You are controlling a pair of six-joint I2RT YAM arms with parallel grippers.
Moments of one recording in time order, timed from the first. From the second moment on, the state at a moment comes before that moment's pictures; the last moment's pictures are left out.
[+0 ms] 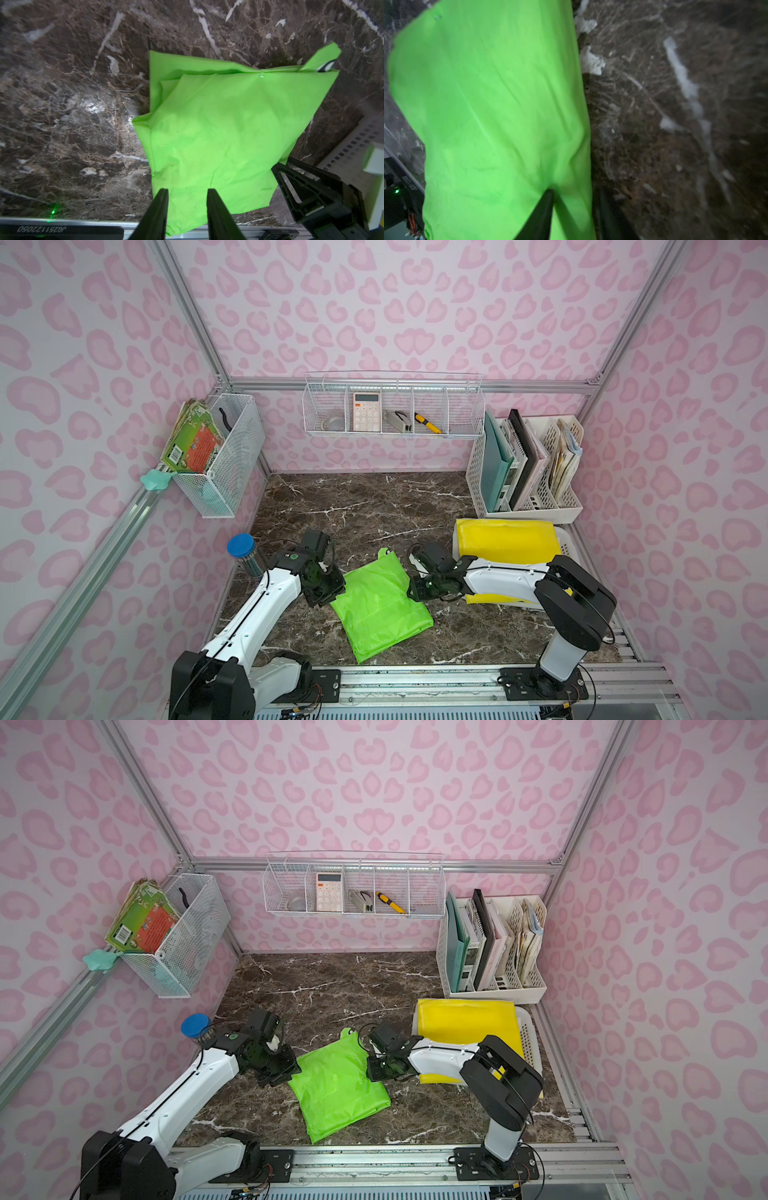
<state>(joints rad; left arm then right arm) -0.20 1.15 0.81 -0.99 0.26 -0.76 0.91 1.71 0.92 -0.26 -0.21 0.61</state>
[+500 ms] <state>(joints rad) -0.20 1.14 0.79 -0.98 0.32 -0.76 0.89 1.84 1.05 -0.22 -0.28 0.61</state>
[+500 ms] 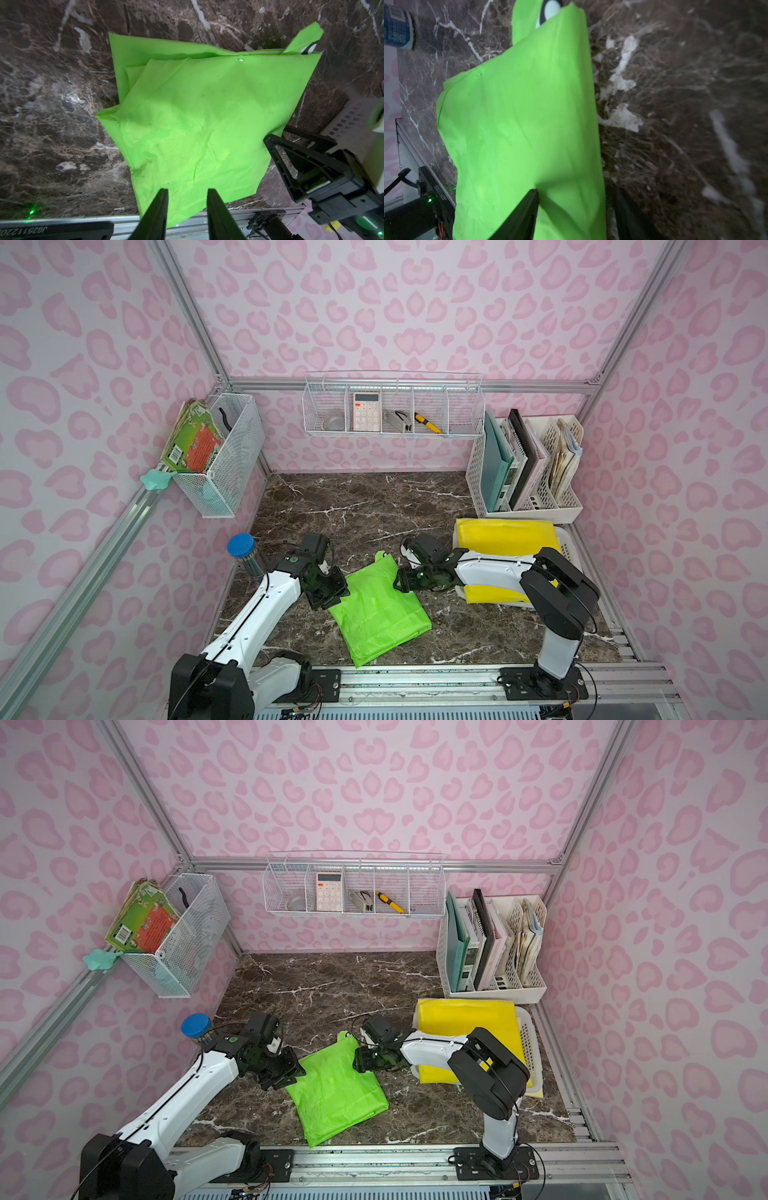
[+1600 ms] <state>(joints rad) -0.20 1.25 0.68 -0.83 0.31 -0.81 0.82 1.88 1.10 -0.22 -0.22 0.57</state>
